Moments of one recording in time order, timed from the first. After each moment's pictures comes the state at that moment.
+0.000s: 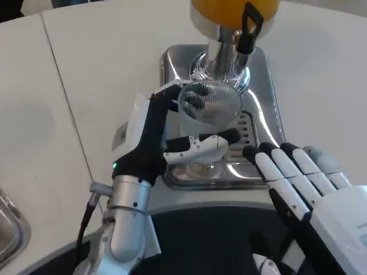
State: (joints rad) left arm -0.51 0.11 -0.12 0.42 0.52 -0.37 0.33; right arm 0.56 -0.13 -0.07 -1.03 -0.99 -0.32 0.32
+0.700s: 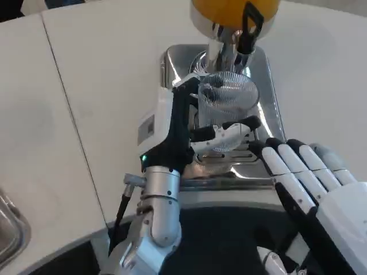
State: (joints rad) left arm -0.68 0.02 -0.22 0.68 0.57 -0.31 0.56; right arm 0.55 -0.12 -0.07 -1.03 -0.97 -0.28 0.33
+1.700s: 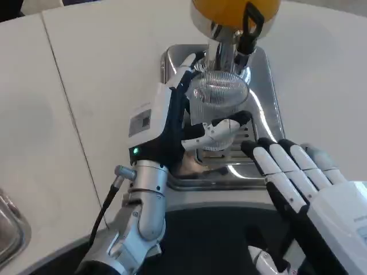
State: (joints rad) left arm -0.74 0.13 -0.29 0.77 0.60 -0.32 0.61; right arm 0.53 -0.09 -0.03 -1.03 -0.99 -0.28 0.36
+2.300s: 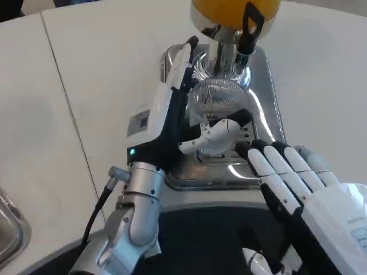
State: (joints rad) left arm -0.66 0.17 -0.29 0.61 0.59 -0.34 0.52; right arm 0.54 -0.09 0.01 -1.02 -1.01 -0.27 0.35
